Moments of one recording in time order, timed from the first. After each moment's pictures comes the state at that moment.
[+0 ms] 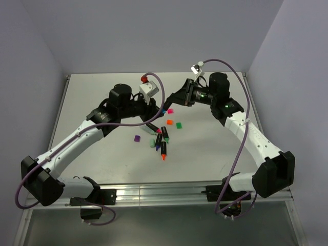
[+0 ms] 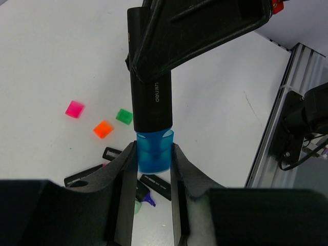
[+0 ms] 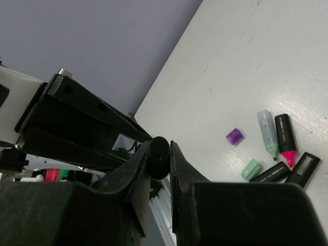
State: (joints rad) left arm -0.67 1.30 1.21 -0.25 0.44 -0.03; right arm 0.36 1.31 1.16 -0.07 -0.73 0.69
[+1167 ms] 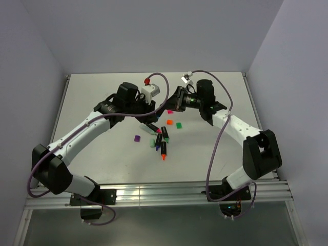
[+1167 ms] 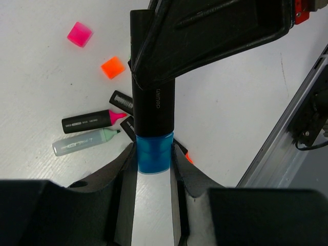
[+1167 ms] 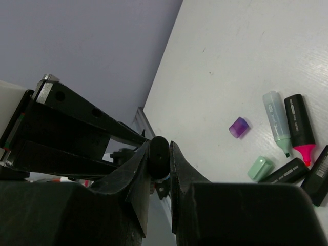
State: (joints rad) left arm -0.62 1.43 1.28 -0.49 0.38 -0.04; right arm 0.39 1.51 1.04 0.17 -0.77 0.84
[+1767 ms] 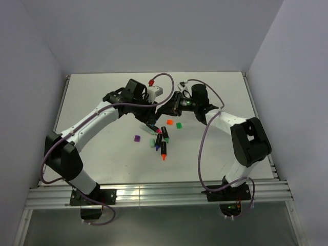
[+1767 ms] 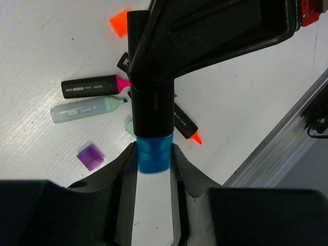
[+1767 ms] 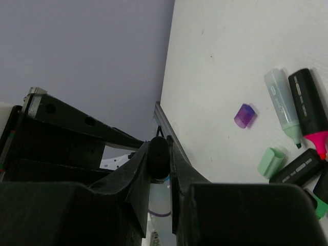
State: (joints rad) left arm -0.61 1.59 1.44 -0.73 0.33 -0.05; right arm 0.39 1.67 1.01 0.34 -0.84 1.05
